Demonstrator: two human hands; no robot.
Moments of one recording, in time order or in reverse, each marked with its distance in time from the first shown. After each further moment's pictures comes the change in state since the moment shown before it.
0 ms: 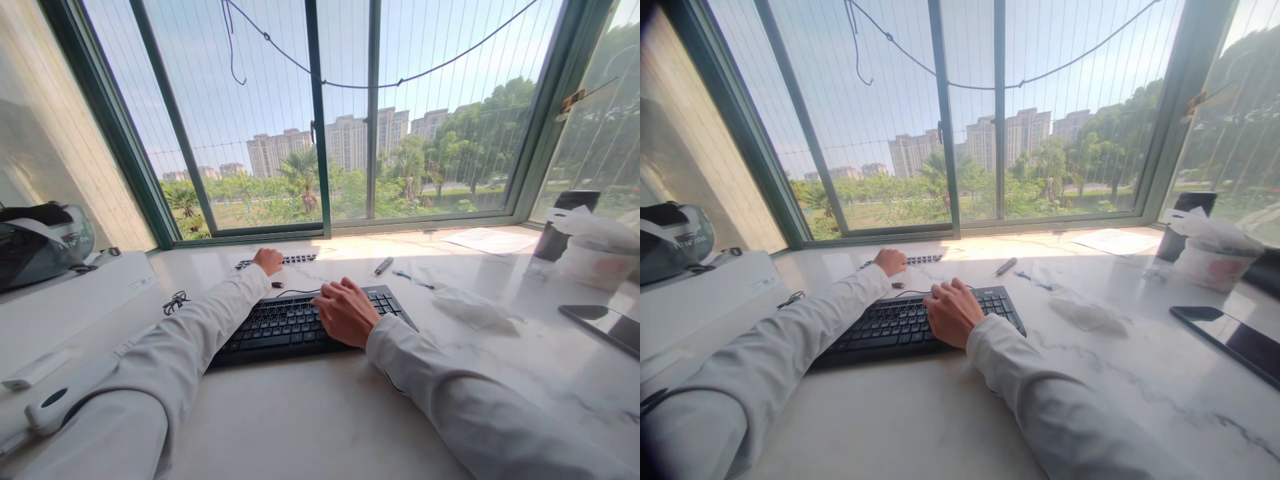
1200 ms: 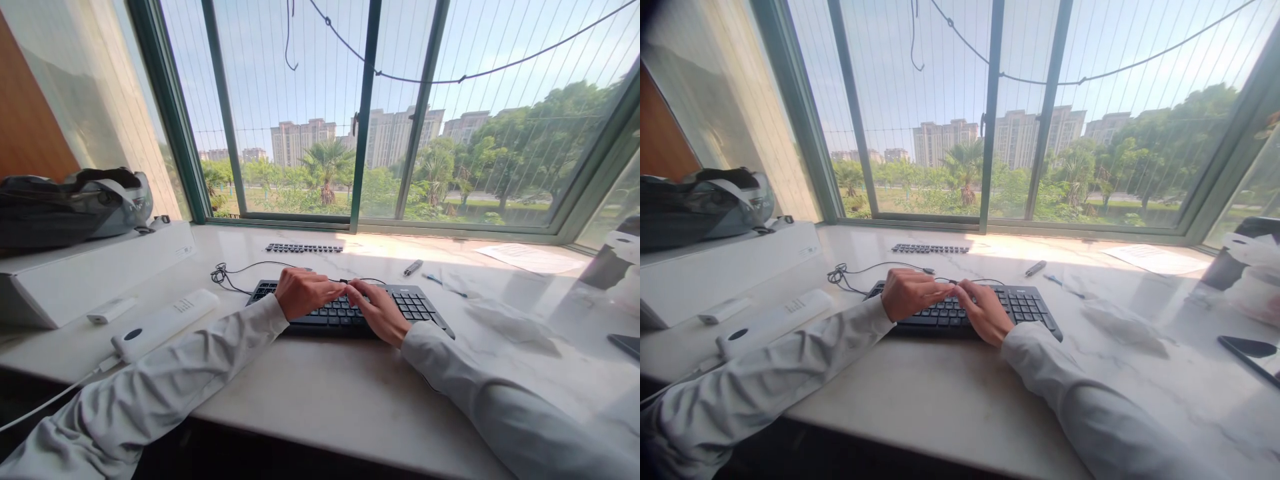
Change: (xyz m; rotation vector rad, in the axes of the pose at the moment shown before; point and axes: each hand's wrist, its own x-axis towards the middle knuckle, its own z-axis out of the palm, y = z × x) left_hand -0.171 0.065 -0.097 -0.402 0.815 0.332; right_hand 0.004 -0.019 0.006 0.731 0.073 0.232
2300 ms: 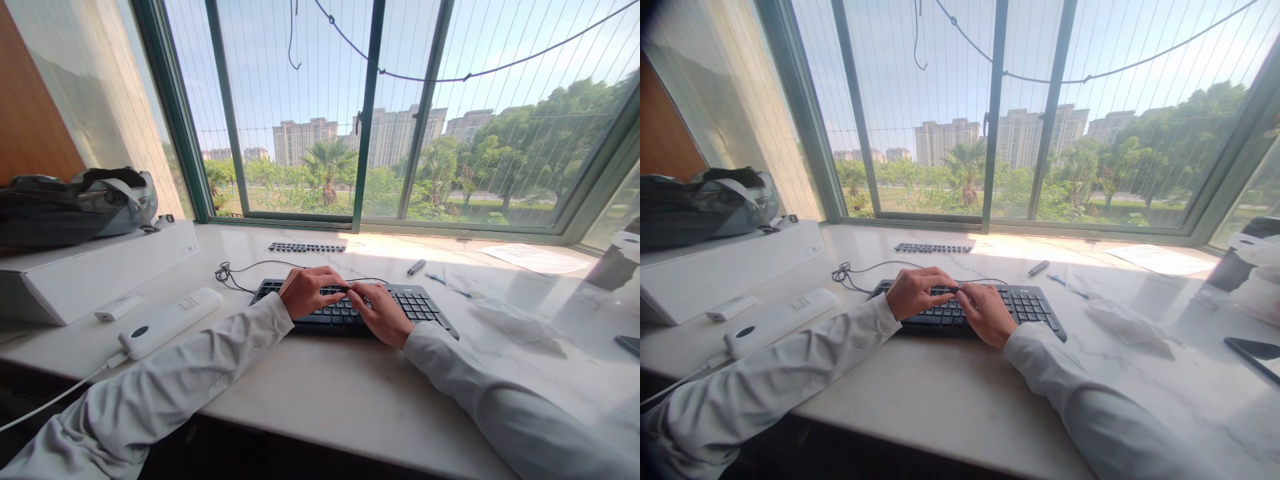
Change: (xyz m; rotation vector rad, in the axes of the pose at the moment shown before) left_hand -0.003 -0.003 0.000 -0.353 -0.192 -0.170; right_hand -0.001 0.001 0.004 -0.250 -0.058 -0.026
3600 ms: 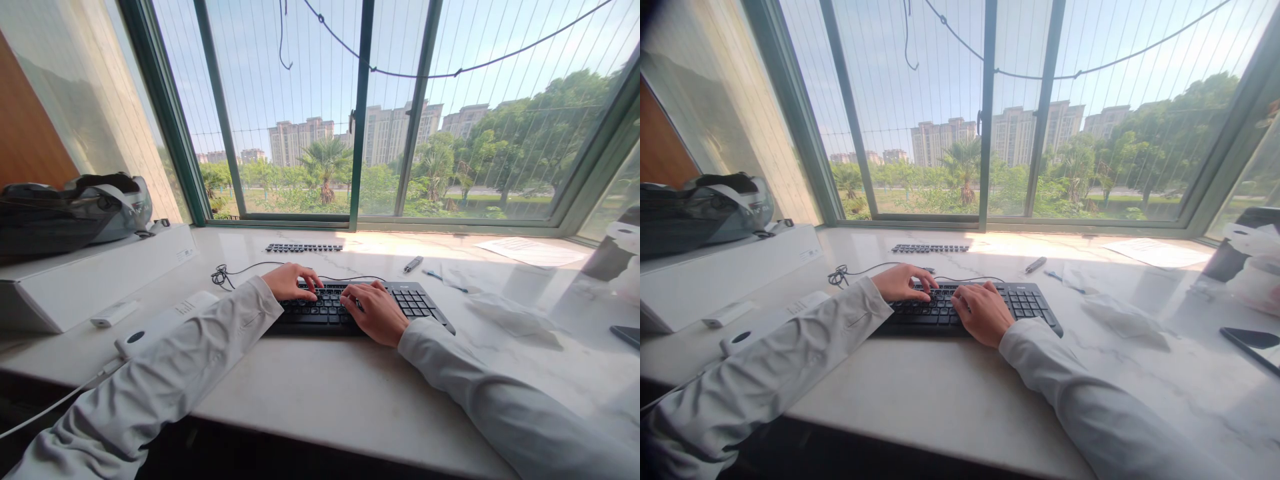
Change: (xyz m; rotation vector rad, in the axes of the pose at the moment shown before) left_hand 0.006 -0.058 -0.016 -0.327 -0.573 -0.335; right_hand -0.005 0.005 0.003 -0.206 0.005 -0.057
